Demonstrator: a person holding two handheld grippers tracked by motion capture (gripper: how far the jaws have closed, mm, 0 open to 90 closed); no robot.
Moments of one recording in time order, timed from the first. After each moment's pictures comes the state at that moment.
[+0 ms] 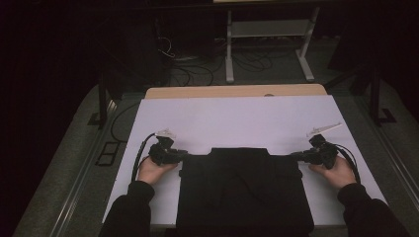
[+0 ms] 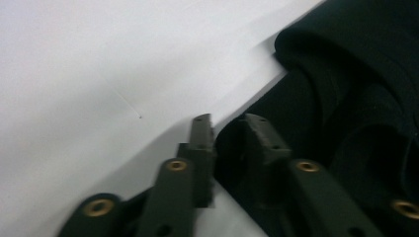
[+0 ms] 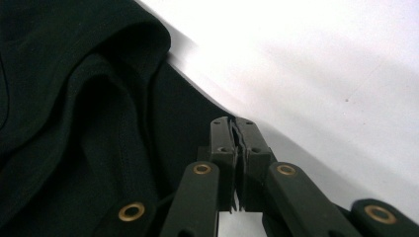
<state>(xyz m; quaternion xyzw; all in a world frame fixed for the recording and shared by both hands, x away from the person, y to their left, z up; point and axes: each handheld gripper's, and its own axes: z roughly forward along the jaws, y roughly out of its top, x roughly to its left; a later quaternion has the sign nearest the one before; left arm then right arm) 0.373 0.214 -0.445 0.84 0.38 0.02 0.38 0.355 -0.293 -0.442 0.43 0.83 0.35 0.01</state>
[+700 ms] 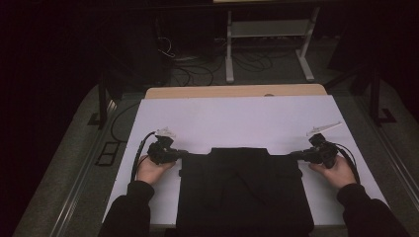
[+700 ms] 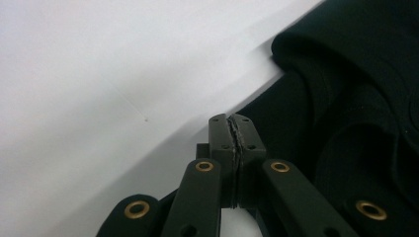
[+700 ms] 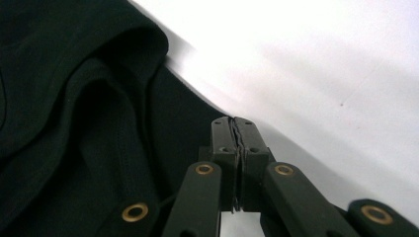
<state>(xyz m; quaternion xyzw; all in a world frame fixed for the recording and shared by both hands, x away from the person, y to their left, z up) 0.369 0.214 -0.433 0.85 0.37 0.04 0.38 0.357 -0.292 -0.440 0.43 0.83 0.35 0.02</state>
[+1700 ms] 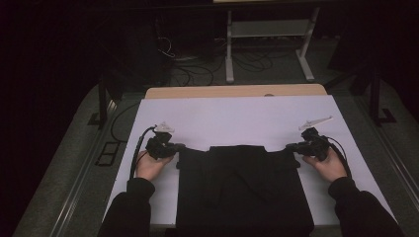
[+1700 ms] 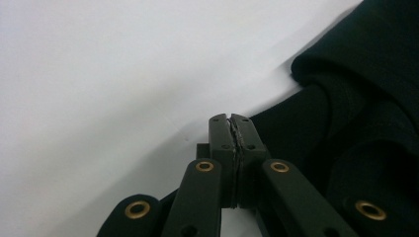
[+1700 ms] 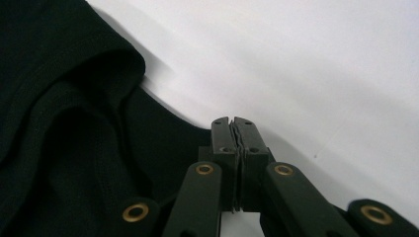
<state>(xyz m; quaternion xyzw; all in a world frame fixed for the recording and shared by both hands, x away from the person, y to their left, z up) 0.381 0.218 -0.425 0.84 0.38 0.09 0.37 0.376 -0.275 -0.437 0.43 0.83 0.34 0.07</state>
